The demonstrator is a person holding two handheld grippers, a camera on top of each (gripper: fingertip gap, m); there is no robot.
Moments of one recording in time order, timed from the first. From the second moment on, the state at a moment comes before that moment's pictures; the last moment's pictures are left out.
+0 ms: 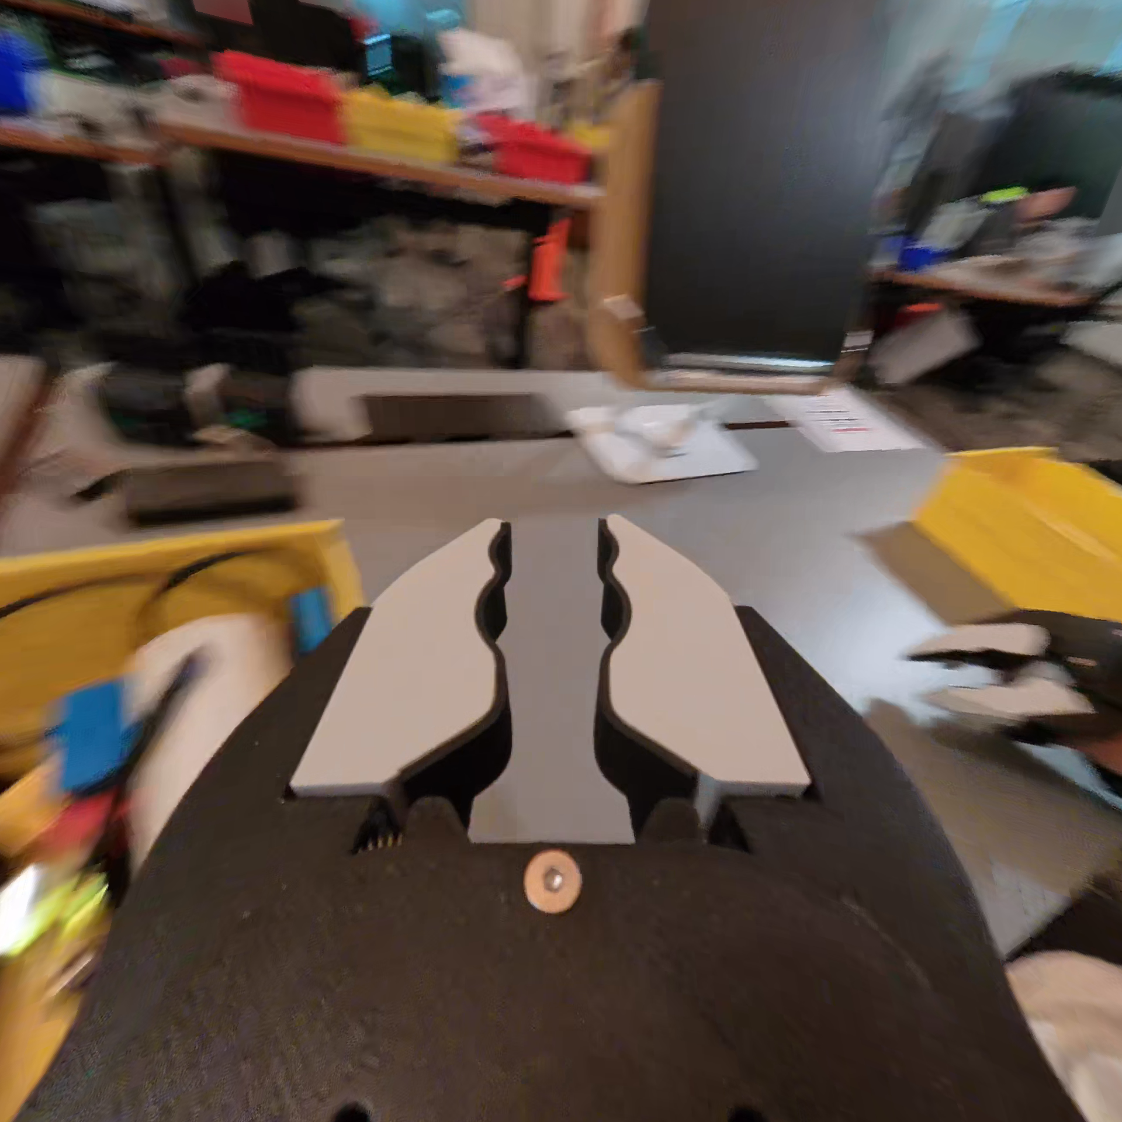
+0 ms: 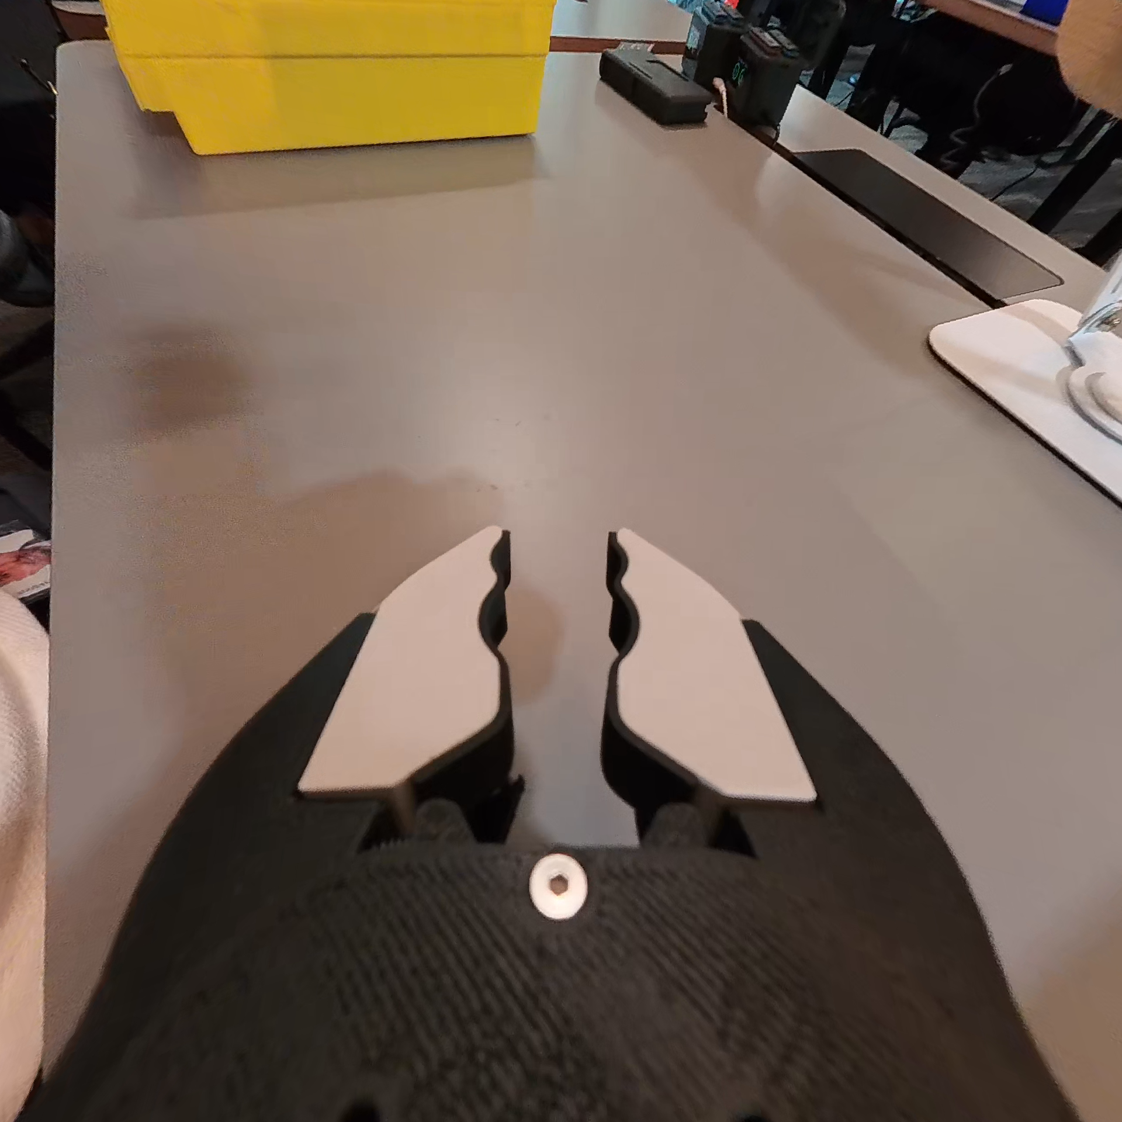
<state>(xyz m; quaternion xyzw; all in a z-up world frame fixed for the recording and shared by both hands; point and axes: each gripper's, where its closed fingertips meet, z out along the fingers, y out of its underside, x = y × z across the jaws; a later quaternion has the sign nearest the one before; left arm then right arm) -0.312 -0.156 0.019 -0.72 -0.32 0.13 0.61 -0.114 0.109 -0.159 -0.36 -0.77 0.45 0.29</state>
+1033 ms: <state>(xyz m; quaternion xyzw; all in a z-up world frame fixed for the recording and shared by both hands) -0.382 -0.343 -0.184 -0.78 -0.56 0.11 0.26 -0.116 0.105 -0.169 -0.35 -0.79 0.41 0.30</state>
